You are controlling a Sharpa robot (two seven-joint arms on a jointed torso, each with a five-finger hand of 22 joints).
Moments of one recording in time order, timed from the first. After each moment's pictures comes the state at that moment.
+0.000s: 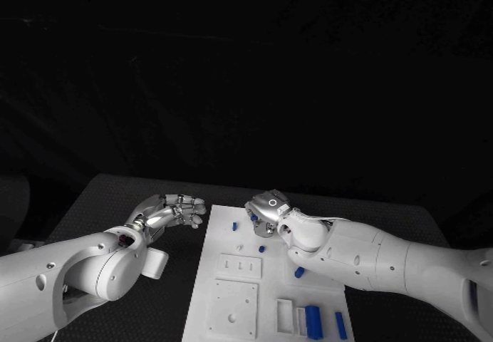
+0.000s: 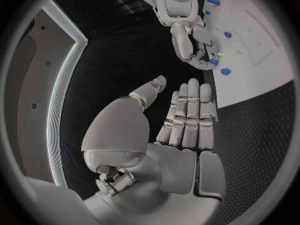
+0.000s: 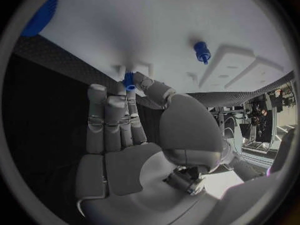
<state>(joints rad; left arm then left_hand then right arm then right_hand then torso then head) 1.33 -0.89 -0.17 1.60 -0.10 -0.38 0.29 1.15 -0.10 0.50 -0.22 0.13 0.80 0.18 0.36 0.42 1.13 0.13 0.13 0.07 0.99 0.07 0.54 0.53 0.05 0.84 -0.02 0.44 1.31 1.20 -0.45 -0.14 1.05 -2.00 -0.52 -0.25 1.13 -0.16 0.83 -0.27 0.05 1.03 0.10 0.40 0.51 1.28 0.04 0.11 0.13 1.32 -0.06 1.20 0.78 0.20 1.24 -0.02 0.78 1.31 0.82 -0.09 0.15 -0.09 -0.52</state>
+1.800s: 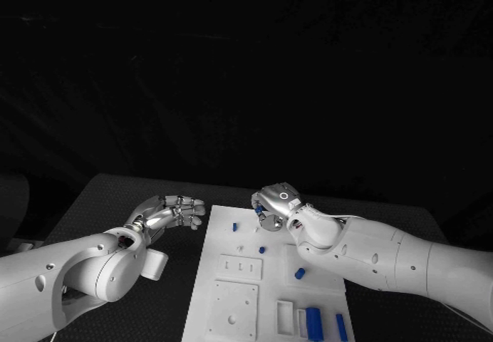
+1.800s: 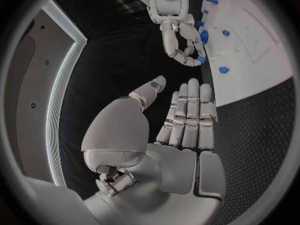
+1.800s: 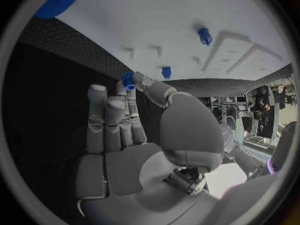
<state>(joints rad) 1.33 -0.90 -0.17 1.60 -0.10 -0.38 0.29 1.14 -0.10 0.50 -0.22 0.13 0.79 0.18 0.36 0.42 1.13 0.13 0.13 0.07 0.99 0.07 0.54 0.53 0.04 0.84 -0.02 0.44 1.31 1.21 -0.53 -0.09 1.15 -1.98 -0.59 -0.25 1.15 -0.18 0.86 -0.24 0.05 1.04 0.10 0.40 0.52 1.29 0.03 0.09 0.15 1.31 -0.06 1.21 0.77 0.20 1.24 -0.03 0.78 1.31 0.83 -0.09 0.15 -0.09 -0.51</state>
